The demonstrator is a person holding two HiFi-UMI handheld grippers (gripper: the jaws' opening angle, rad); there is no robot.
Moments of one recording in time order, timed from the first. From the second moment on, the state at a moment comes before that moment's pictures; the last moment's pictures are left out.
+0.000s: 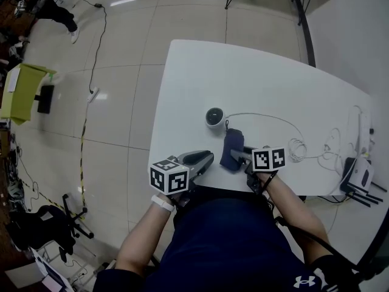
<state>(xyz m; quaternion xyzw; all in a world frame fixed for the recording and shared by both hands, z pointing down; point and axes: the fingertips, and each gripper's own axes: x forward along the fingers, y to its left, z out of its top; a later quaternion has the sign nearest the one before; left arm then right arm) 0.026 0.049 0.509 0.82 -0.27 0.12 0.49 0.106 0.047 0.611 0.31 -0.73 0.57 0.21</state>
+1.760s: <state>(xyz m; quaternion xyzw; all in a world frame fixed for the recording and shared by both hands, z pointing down) 0.061 0.047 0.458 0.90 -0.31 0.16 0.27 0.095 0.021 0.418 0.38 -0.89 0.22 0.09</state>
